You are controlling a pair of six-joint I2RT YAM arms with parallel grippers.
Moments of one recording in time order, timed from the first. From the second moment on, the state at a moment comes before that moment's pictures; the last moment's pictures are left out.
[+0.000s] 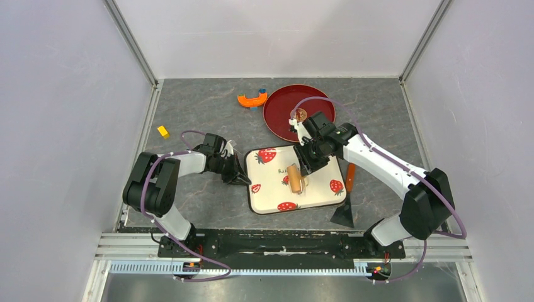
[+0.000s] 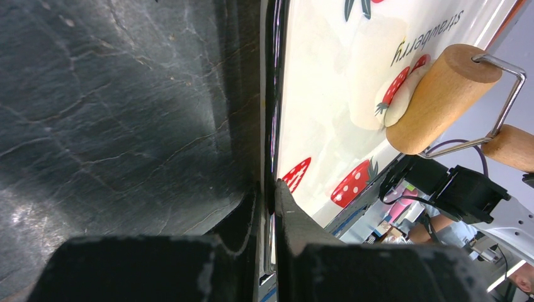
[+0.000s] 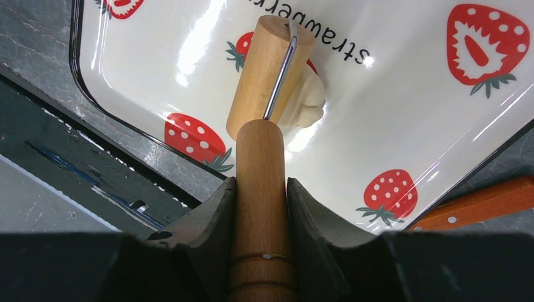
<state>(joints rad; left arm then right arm) -0.27 1.66 0.70 -0.22 0.64 -0.55 0.64 1.52 1.17 -0.86 -0.18 0.10</state>
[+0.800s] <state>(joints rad) -0.27 1.66 0.70 -0.22 0.64 -0.55 0.64 1.54 1.14 -0.77 -0.26 0.13</state>
